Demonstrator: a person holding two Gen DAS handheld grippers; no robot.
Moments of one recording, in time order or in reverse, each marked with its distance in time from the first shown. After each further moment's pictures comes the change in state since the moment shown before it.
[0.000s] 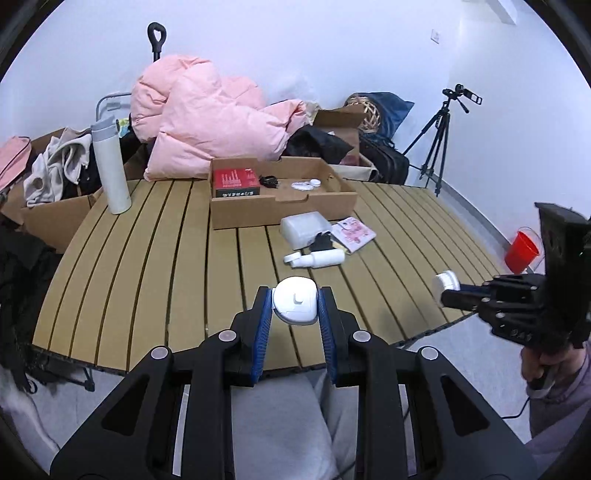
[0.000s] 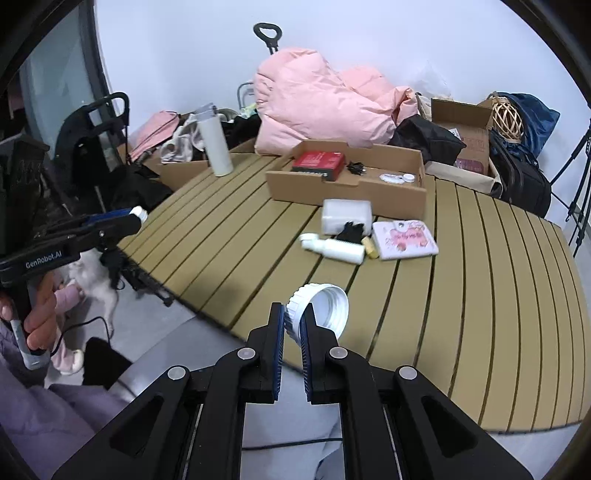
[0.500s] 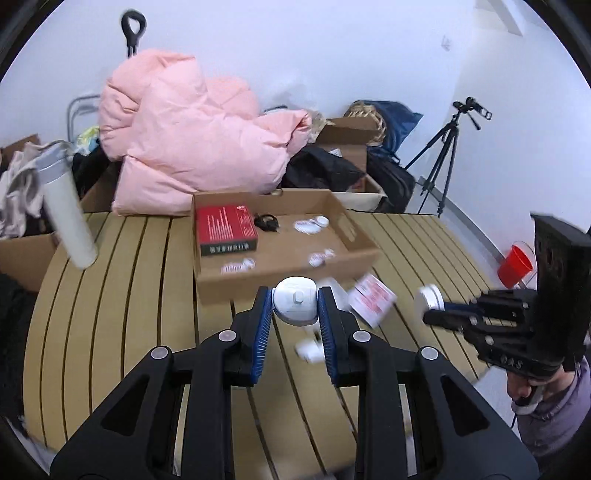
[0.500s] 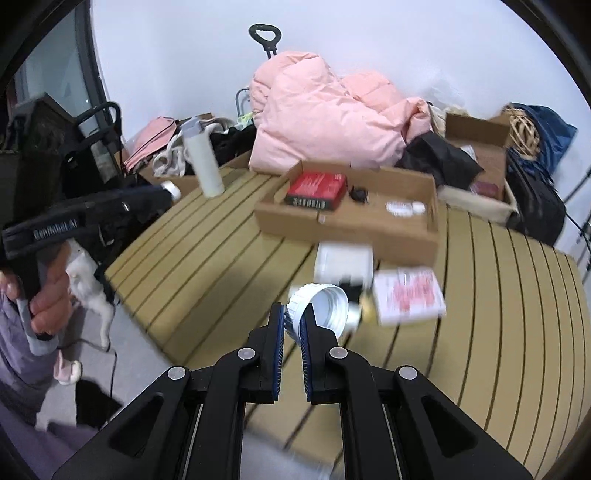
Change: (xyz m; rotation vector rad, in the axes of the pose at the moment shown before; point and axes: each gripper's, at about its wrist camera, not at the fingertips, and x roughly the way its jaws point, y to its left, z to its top) left arm 0.127 0.051 0.132 -0.009 0.035 -0.072; right arm 0.081 -0.040 0.115 -0.006 -0.002 0.014
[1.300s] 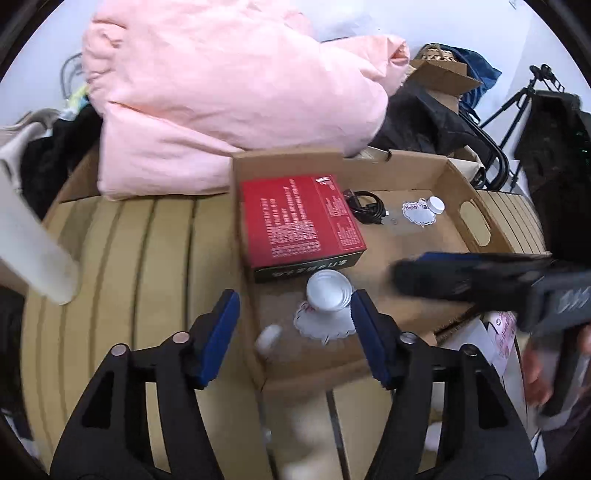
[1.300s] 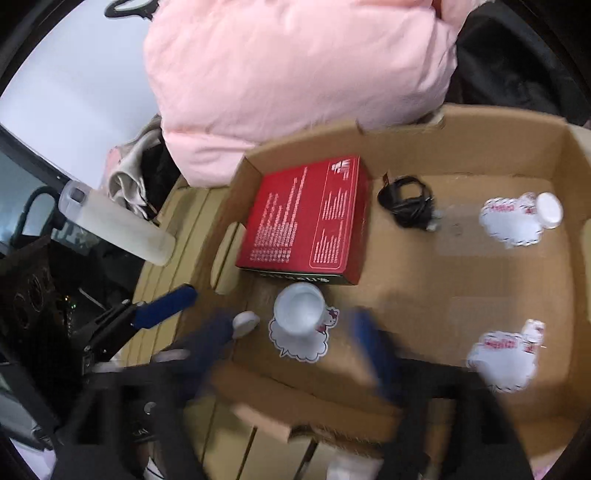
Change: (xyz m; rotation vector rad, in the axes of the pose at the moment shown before) left arm 0.168 0.094 0.035 -0.030 0.206 0.181; right arm 0.250 -0.071 0.121 0.376 0.220 0.251
